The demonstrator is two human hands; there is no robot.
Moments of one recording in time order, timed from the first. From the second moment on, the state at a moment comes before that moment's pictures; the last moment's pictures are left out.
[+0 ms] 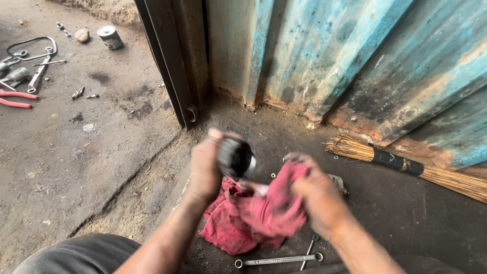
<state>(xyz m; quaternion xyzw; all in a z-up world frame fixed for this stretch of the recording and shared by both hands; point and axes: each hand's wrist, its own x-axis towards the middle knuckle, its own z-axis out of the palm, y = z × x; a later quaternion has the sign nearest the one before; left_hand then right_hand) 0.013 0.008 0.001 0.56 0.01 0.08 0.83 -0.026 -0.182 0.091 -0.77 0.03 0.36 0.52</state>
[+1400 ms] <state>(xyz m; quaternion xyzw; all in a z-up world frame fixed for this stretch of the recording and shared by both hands) -0.120 0.192 0.178 0.94 0.11 -0.27 0.19 0.147 -0.248 -0.045 -0.99 -0.05 0.15 0.06</state>
